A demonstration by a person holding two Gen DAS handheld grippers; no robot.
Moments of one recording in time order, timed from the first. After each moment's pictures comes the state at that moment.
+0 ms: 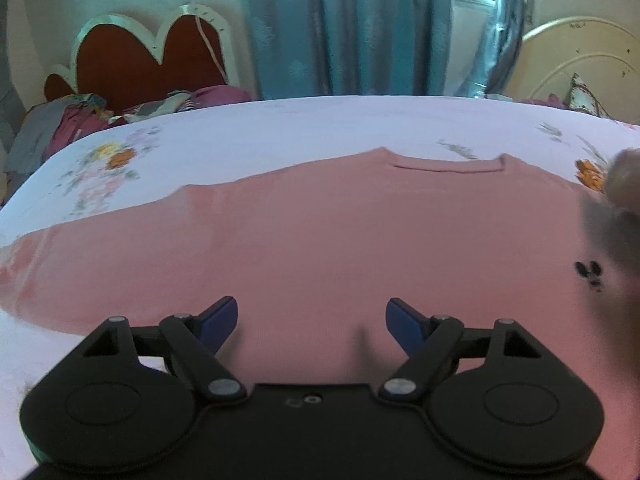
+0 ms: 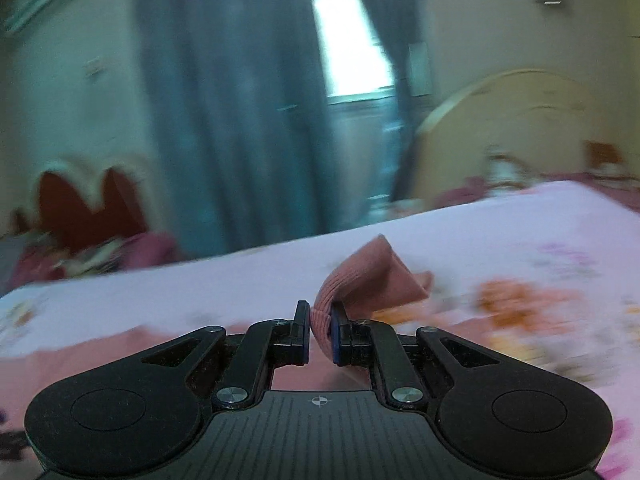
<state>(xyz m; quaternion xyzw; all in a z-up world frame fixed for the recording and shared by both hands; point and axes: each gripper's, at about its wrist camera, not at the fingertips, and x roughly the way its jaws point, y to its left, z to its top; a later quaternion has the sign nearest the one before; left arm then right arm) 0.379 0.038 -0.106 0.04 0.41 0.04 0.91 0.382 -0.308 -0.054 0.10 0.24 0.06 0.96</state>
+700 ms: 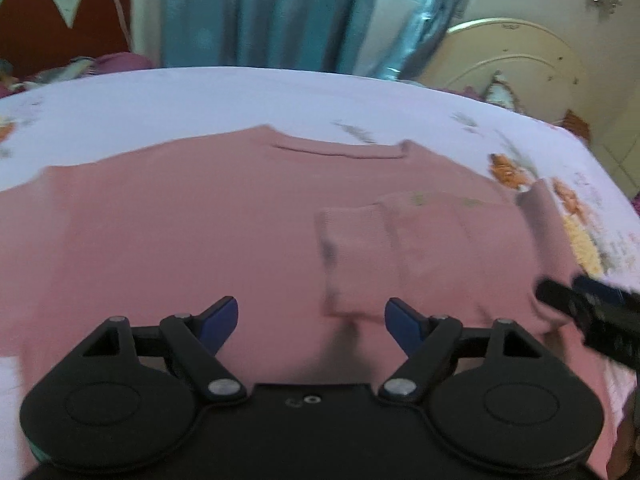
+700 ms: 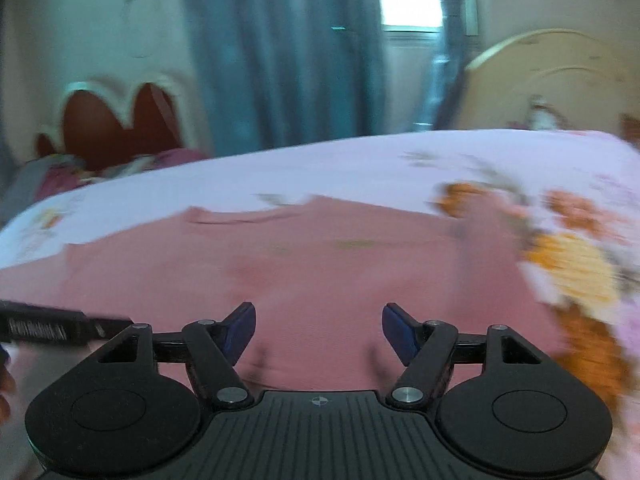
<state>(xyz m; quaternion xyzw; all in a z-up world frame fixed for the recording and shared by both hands) 0.430 -0.004 -0.135 -0.04 0.44 -0.12 0.89 0.341 -0.276 -0.099 0.07 0.33 0.03 0.94</state>
